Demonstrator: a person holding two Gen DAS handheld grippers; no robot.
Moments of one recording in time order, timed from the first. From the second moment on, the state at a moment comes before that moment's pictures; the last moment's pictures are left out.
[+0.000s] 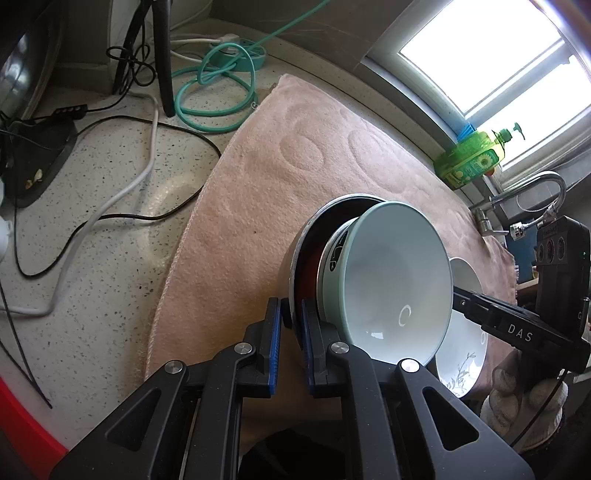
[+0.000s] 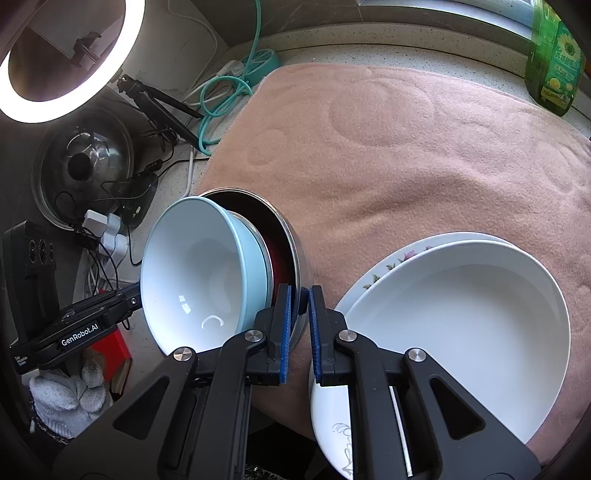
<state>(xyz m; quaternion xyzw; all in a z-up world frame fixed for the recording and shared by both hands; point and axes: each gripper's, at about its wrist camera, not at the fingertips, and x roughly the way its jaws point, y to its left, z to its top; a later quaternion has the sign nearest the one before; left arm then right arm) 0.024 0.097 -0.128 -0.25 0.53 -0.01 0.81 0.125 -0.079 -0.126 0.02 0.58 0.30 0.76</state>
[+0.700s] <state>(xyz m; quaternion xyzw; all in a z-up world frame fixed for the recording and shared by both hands) 0.025 0.092 -0.105 -0.24 0.52 -0.01 0.82 0.121 -0.091 -0.099 0.02 0.56 0.31 0.77</state>
